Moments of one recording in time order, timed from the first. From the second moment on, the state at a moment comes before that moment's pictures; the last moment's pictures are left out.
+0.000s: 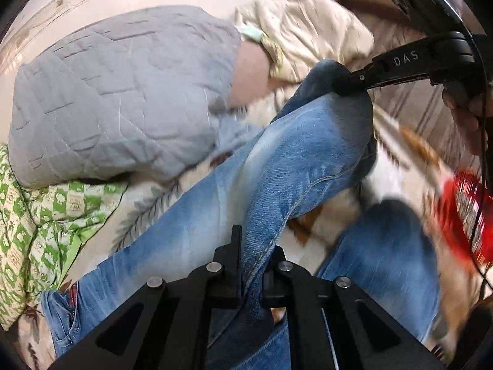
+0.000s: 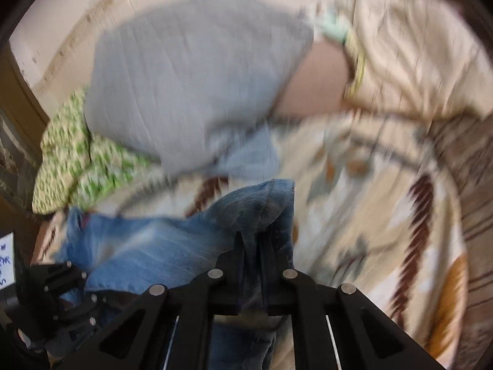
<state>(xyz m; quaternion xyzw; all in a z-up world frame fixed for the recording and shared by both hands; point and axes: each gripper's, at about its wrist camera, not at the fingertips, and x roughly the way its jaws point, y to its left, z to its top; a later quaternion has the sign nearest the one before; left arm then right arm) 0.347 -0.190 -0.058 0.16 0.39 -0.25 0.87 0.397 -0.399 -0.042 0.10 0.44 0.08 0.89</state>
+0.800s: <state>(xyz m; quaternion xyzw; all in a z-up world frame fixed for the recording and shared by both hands) 0.260 -0.165 -0.073 0.03 0.46 -0.31 0.83 0.312 -0.438 -0.046 0.14 0.52 0.06 0.84</state>
